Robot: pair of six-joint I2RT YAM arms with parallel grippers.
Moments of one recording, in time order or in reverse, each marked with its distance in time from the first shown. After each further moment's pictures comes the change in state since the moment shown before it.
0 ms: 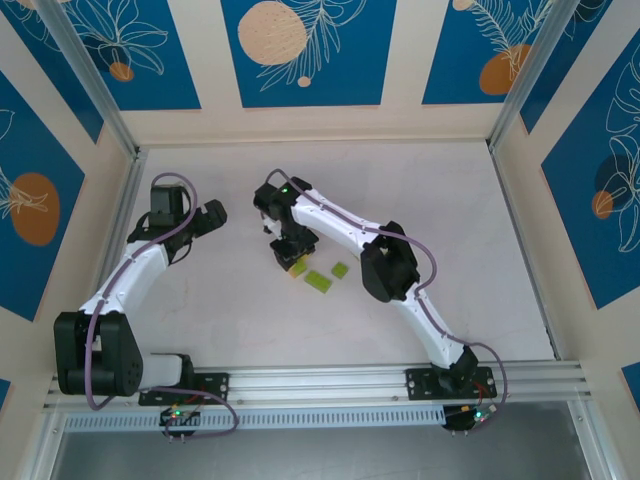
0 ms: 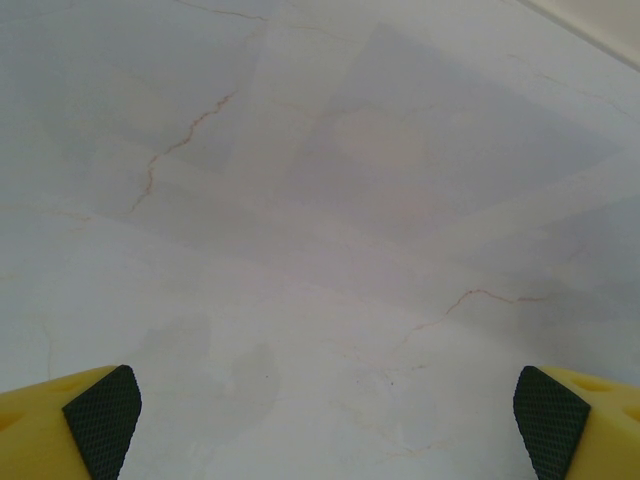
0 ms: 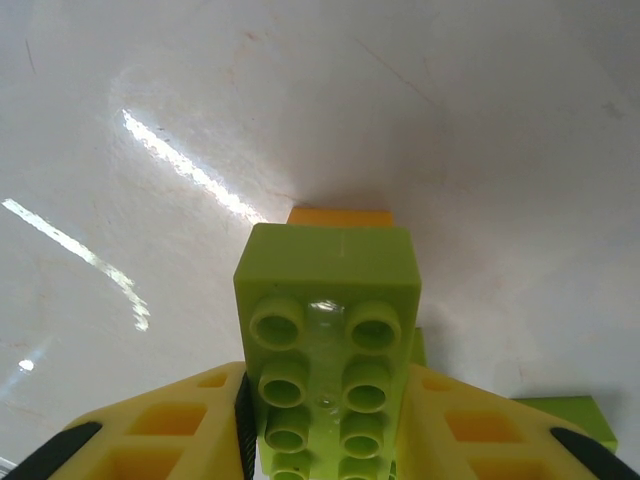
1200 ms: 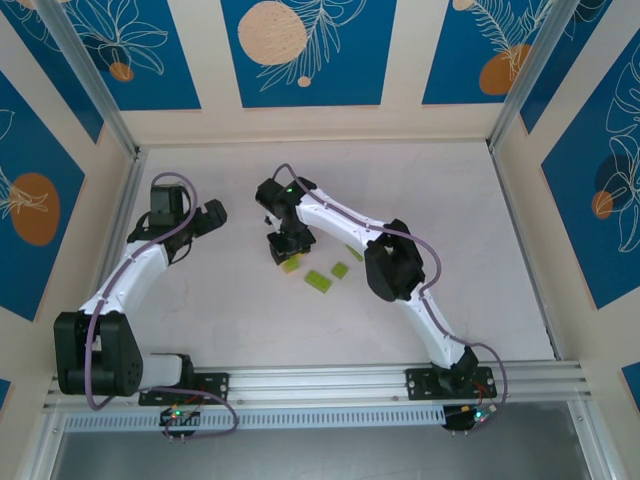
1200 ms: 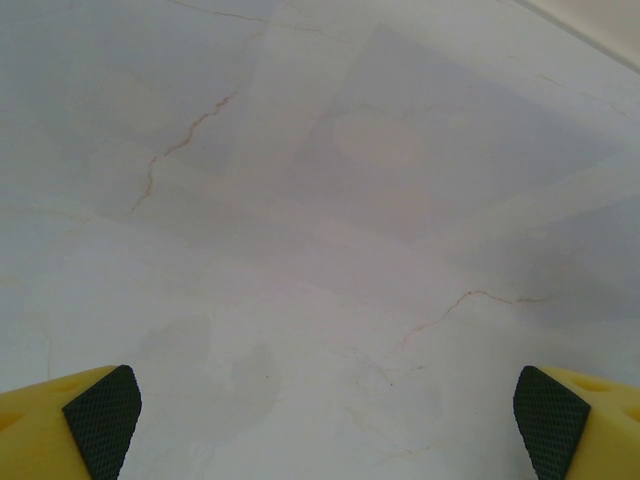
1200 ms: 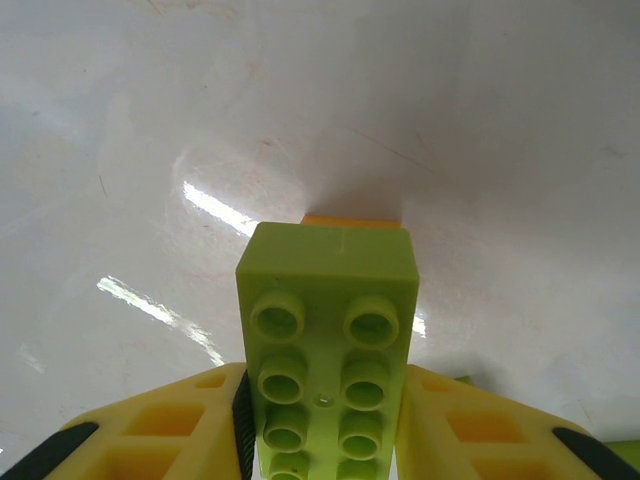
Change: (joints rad) left arm 0.000 0.000 0.002 0.000 0.000 0.000; right arm -0.015 -0.053 -0.103 0.171 -0.057 0.196
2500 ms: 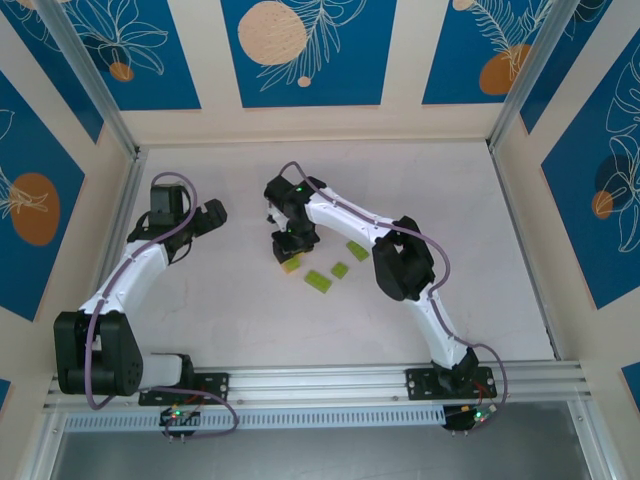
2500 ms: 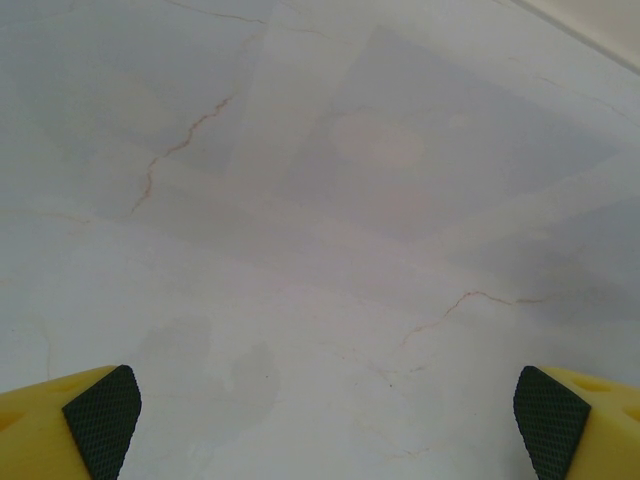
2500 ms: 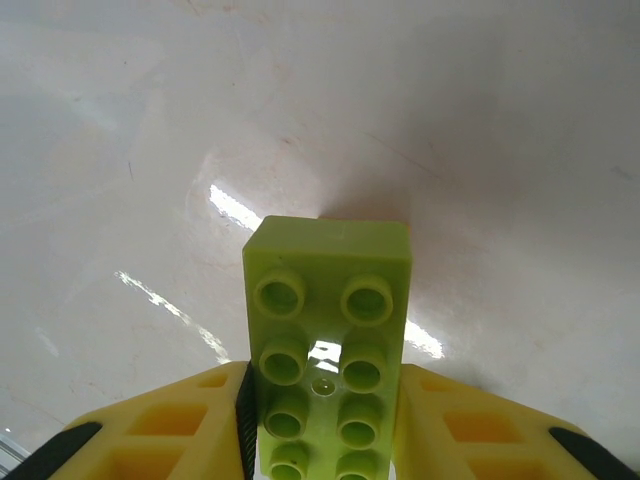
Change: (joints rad) left arm 0.000 0.002 0.003 0.000 0.000 0.000; right arm -0.032 -0.075 -0.131 0.106 -0.078 -0.073
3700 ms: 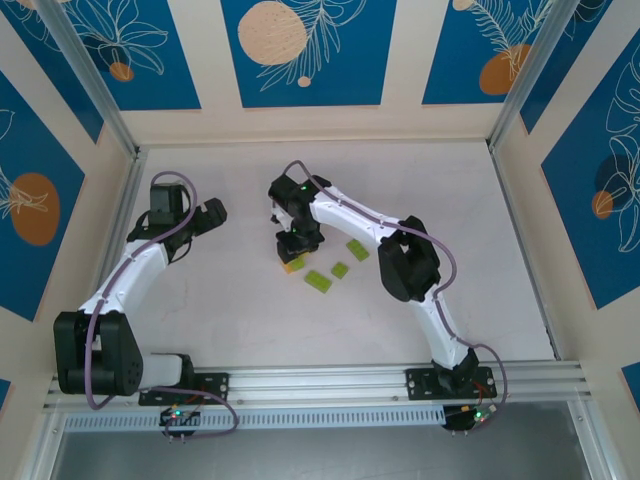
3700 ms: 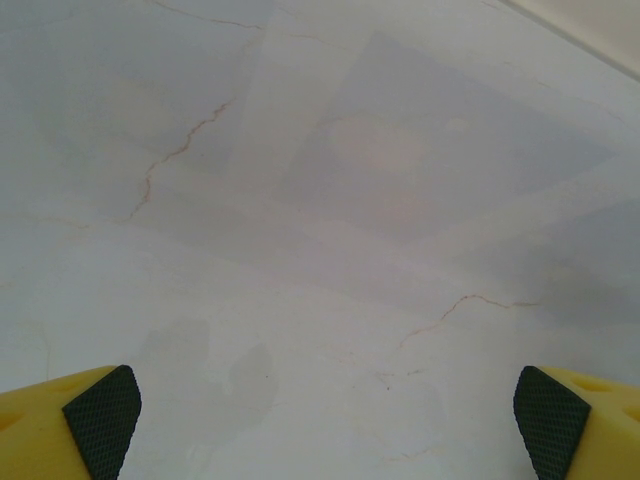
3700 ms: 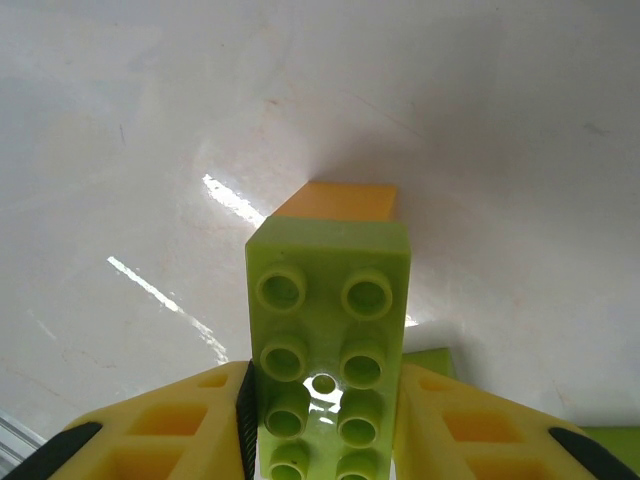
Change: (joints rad) left arm 0.000 0.001 0.007 0.000 0.000 0.000; right arm -0.011 -0.046 -0.049 -0.012 -0.002 -0.023
